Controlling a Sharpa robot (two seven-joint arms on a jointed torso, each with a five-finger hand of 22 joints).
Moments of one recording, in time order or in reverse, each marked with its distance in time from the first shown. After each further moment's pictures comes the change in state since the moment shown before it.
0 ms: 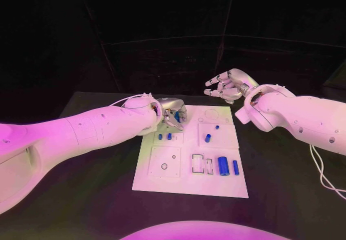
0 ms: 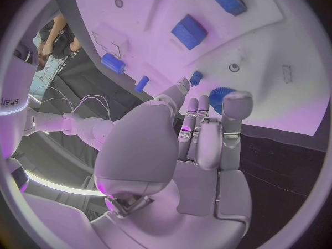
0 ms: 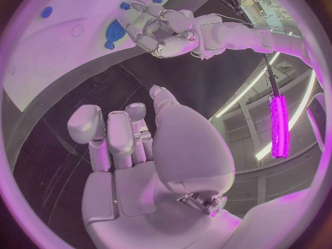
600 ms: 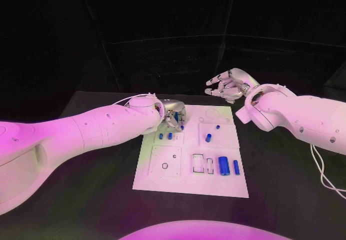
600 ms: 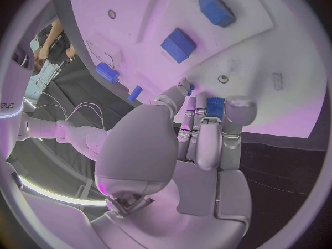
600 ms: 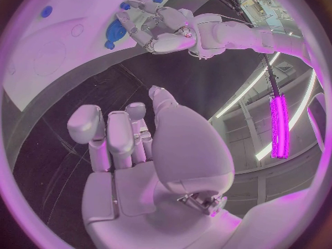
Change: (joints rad) left arm -0.002 0.027 0.000 -0.028 -0.050 0.061 -0.055; left_hand -0.008 0.008 0.010 -0.015 0.000 0.042 -0.008 -0.004 -0.012 0.047 -0.011 0.000 -0.021 0.004 -0.004 0.004 -0.001 -0.015 0.019 -0.005 0.035 0.037; right arm 0.000 0.001 0.000 -0.004 0.000 0.000 -0.001; right_hand 0.004 0.004 0.000 0.000 0.000 0.000 0.000 0.000 0.000 -0.008 0.000 -0.005 -0.003 0.000 0.000 0.000 0.000 0.000 0.000 0.000 0.000 -0.001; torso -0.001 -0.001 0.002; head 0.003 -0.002
